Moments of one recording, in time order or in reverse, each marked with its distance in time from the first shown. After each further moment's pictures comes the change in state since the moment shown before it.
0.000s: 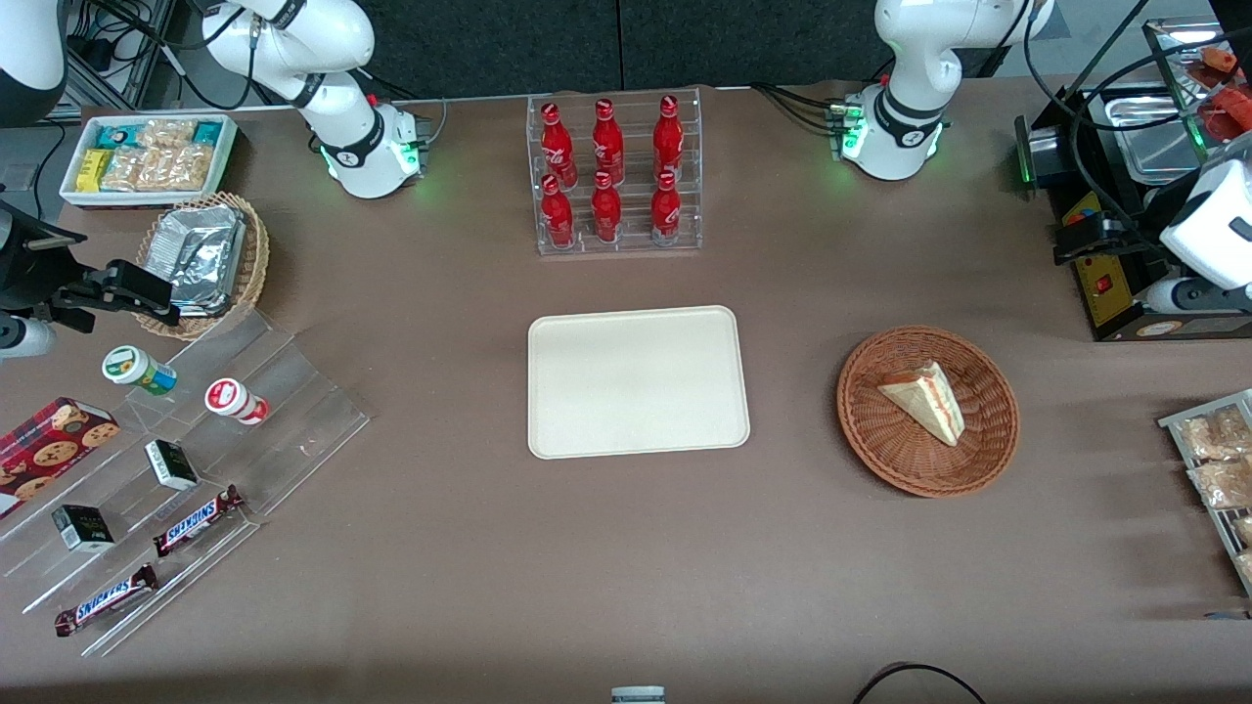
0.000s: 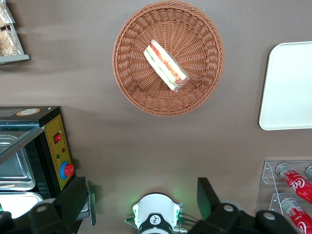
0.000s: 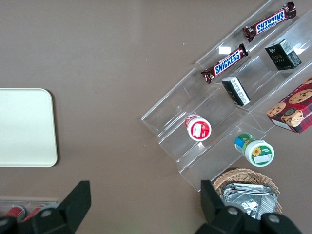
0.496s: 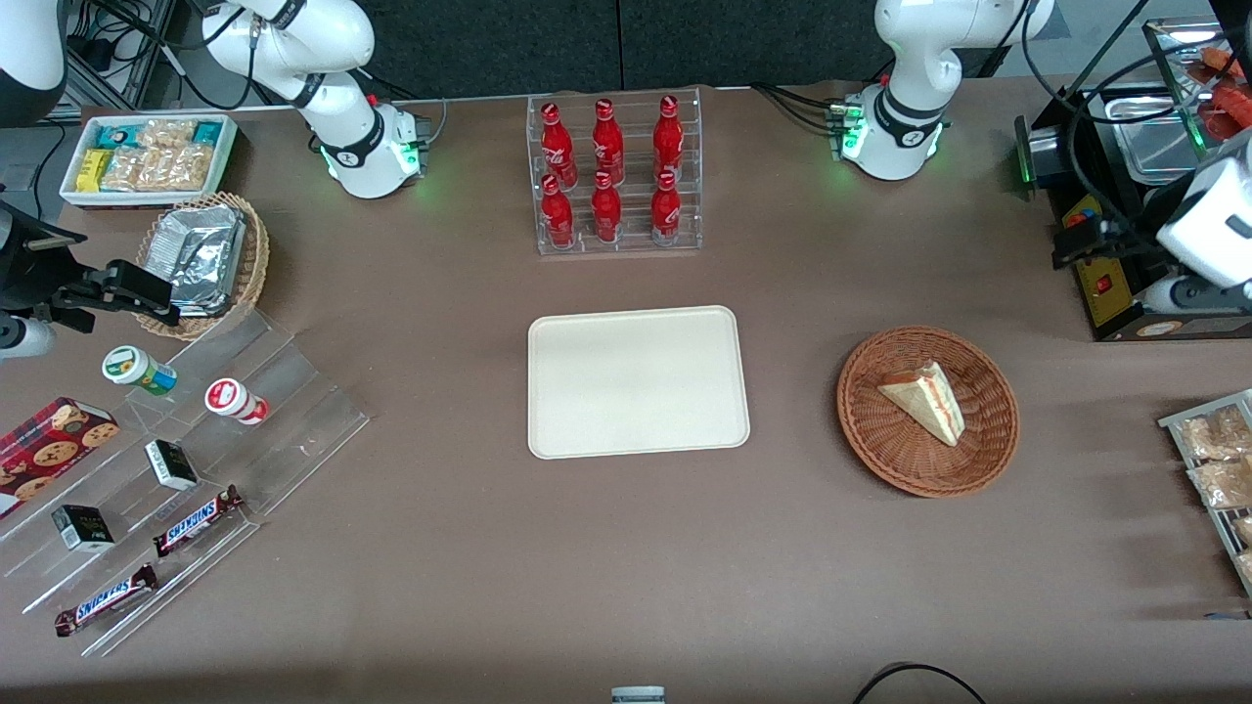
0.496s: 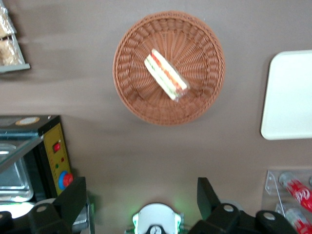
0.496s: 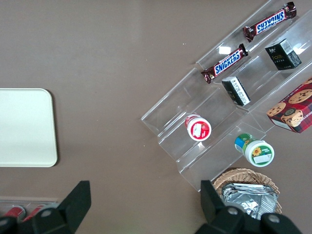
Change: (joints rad) arm -0.001 0.004 0.000 -0.072 0.004 0.112 -0.011
